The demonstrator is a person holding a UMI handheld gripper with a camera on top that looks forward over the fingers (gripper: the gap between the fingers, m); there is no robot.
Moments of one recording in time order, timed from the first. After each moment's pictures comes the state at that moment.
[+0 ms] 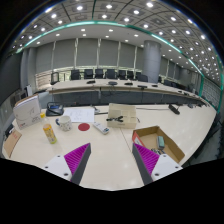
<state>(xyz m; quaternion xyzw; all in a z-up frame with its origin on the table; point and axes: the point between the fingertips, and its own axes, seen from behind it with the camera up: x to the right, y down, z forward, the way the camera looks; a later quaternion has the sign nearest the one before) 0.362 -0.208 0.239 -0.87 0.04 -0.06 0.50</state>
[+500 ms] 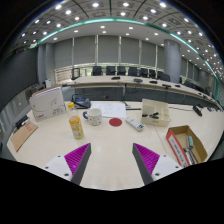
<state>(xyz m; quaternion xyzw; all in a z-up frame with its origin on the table) 0.220 -0.181 0.186 -0.87 -0.04 0.02 0.49</state>
